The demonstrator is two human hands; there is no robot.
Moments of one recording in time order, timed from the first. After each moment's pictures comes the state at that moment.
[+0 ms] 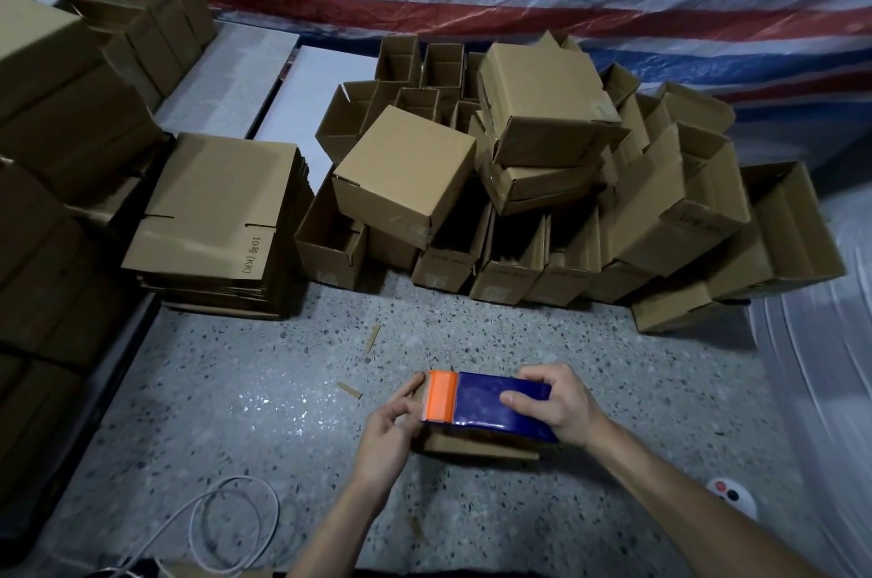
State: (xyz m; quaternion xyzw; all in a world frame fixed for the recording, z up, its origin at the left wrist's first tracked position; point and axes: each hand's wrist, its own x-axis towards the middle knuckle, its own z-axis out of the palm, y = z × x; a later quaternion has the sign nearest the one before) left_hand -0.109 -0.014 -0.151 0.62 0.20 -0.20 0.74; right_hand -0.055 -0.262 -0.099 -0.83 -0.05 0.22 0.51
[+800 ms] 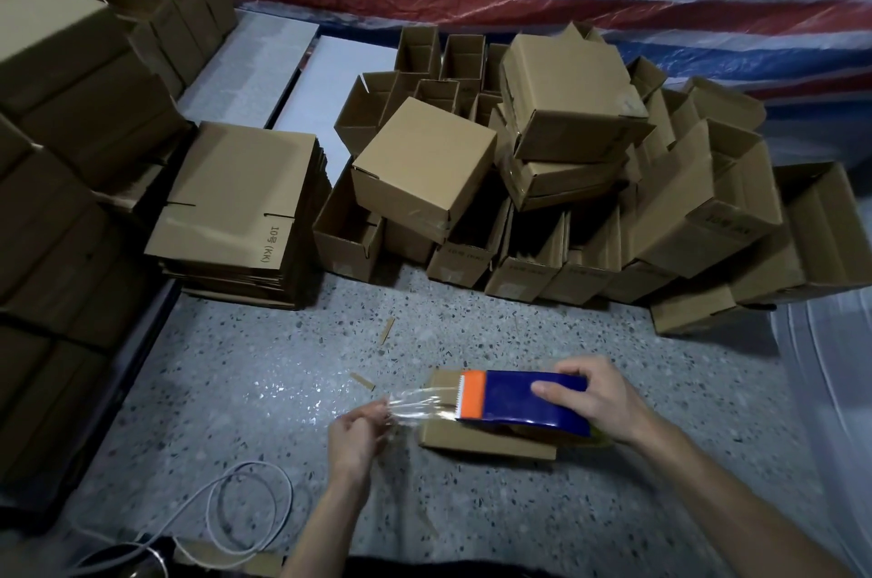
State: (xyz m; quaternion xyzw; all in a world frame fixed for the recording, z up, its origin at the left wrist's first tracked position) left_hand -0.117 0.018 -0.188 0.54 0.46 -0.13 0.69; right_hand -0.045 -0.279 -0.074 -0.87 -0.08 0.23 0.44
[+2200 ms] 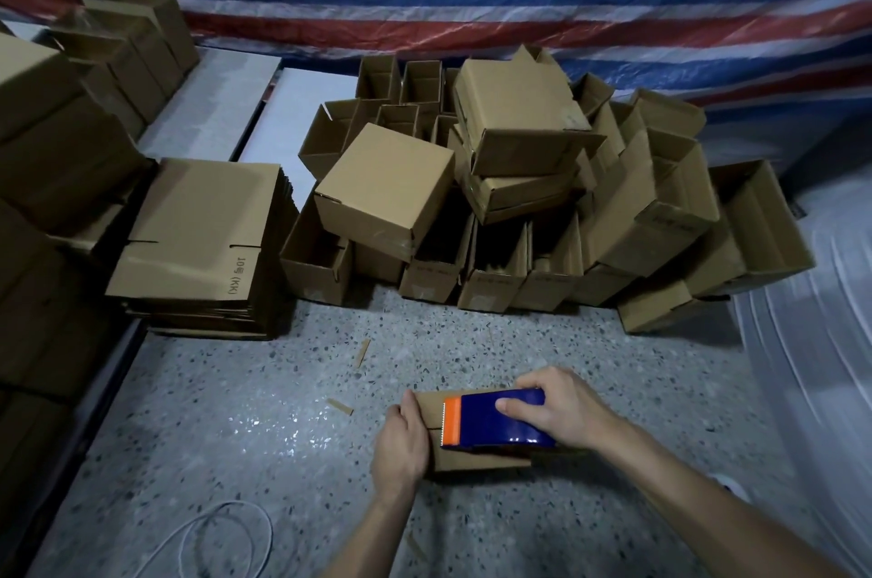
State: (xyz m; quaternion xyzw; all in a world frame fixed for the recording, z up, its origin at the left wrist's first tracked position) left_hand -0.097 -0.057 -0.161 0.80 0.30 -0.20 0.48; right_hand -0.052 -0.272 -0.070 -0.92 -0.08 0.27 0.27
